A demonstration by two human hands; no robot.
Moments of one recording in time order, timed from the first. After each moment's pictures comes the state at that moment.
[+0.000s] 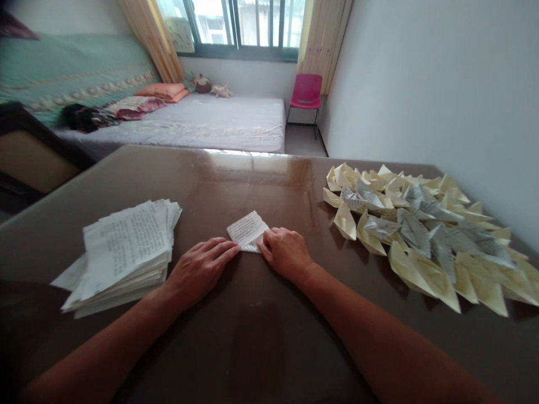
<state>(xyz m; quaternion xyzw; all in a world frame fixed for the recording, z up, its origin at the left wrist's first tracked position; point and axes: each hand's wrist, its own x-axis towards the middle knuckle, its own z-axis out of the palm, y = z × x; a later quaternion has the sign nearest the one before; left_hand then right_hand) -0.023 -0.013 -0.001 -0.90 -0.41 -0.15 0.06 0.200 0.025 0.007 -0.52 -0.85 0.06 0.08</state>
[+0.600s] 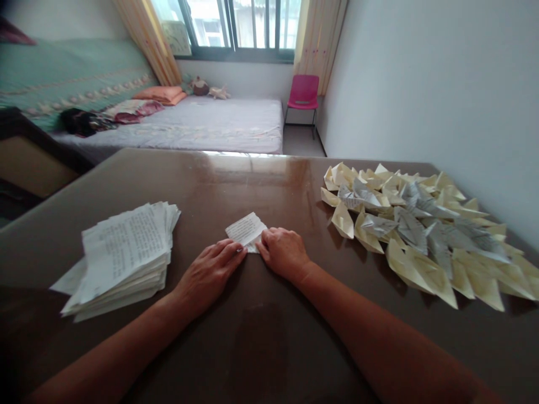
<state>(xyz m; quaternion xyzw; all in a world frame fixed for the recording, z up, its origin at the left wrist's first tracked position) -0.005 -0.019 -0.001 -0.90 -0.41 -0.11 0.06 0.199 0.026 0.008 -0.53 -0.84 0.05 0.08</state>
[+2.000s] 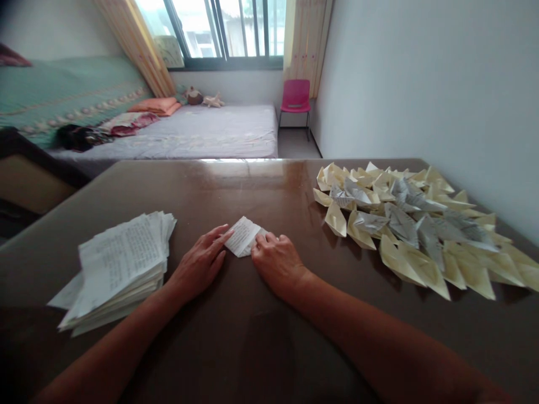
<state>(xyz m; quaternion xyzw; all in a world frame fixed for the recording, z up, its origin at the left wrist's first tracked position) -0.023 0.010 -0.011 -0.85 -0.49 -0.20 -0.05 0.197 0.005 0.032 -0.44 -0.90 -0.03 0.00</state>
